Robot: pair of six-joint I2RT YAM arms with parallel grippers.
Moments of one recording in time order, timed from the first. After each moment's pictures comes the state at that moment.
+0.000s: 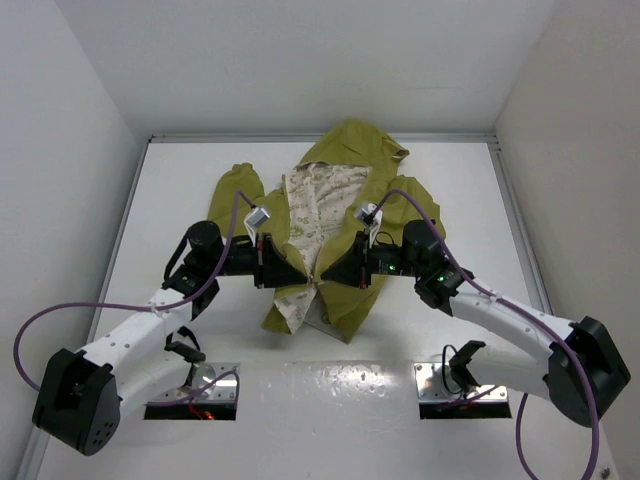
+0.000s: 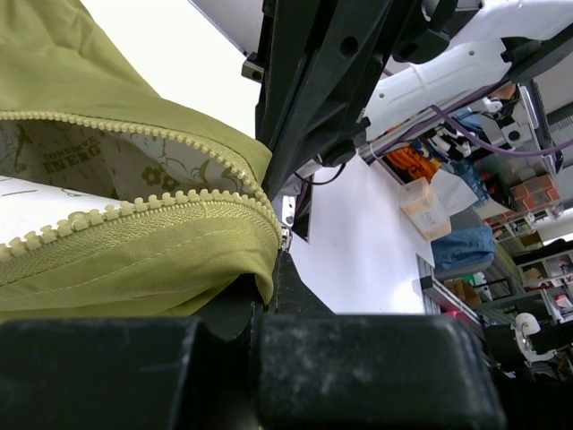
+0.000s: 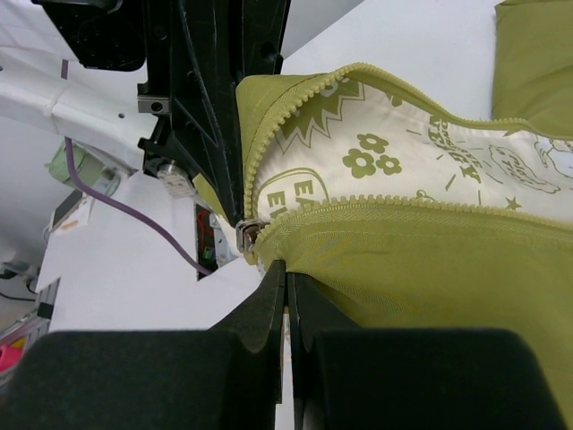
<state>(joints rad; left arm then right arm) -0.41 0.97 0.49 0.40 1.05 -0.68 0.67 1.11 0.55 0.40 -0.71 0.44</state>
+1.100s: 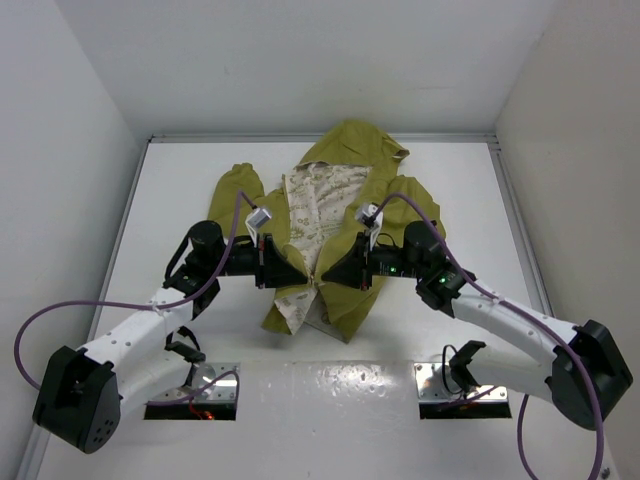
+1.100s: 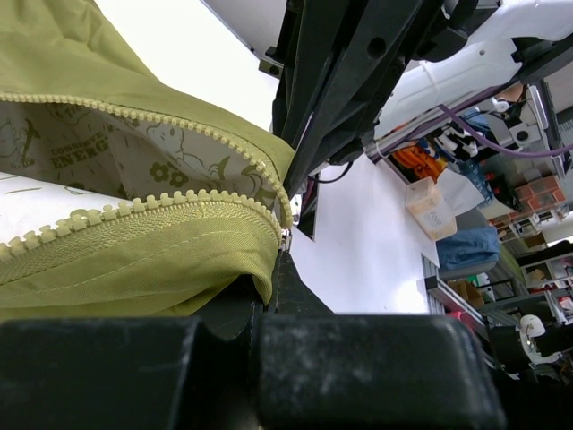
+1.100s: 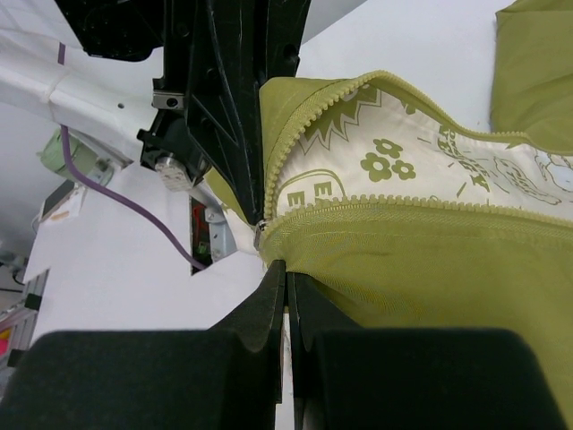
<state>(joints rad) -0.41 0.98 0.49 0.38 1.04 -0.66 0.68 1.09 0.55 0.38 -0.71 0.40</state>
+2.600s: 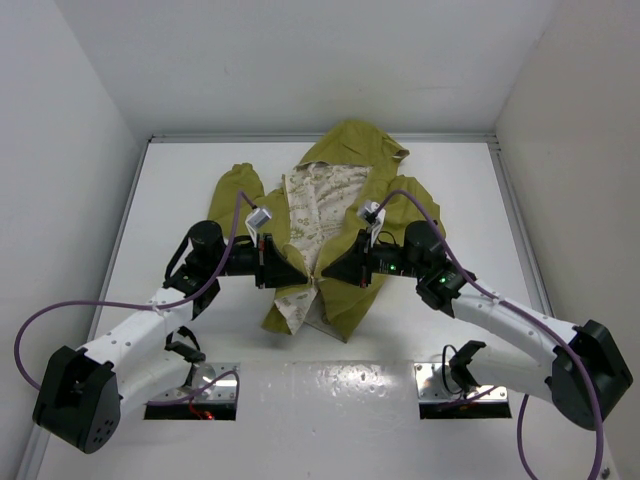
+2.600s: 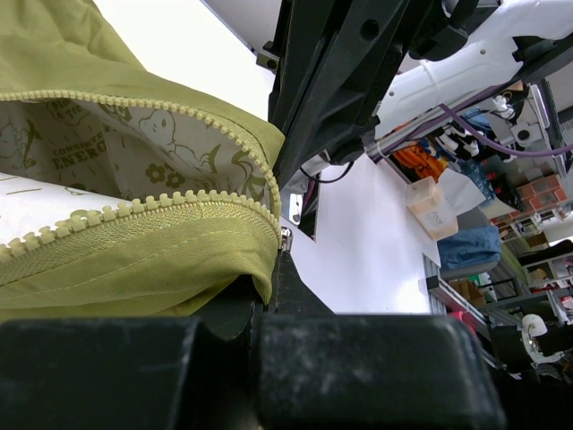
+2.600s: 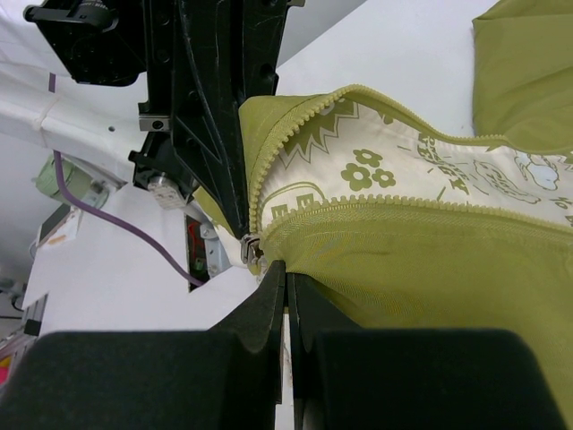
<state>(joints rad) -0.41 0.98 0.49 0.38 1.04 -0.65 0.68 1.09 0.55 0.40 -0.66 0.44</state>
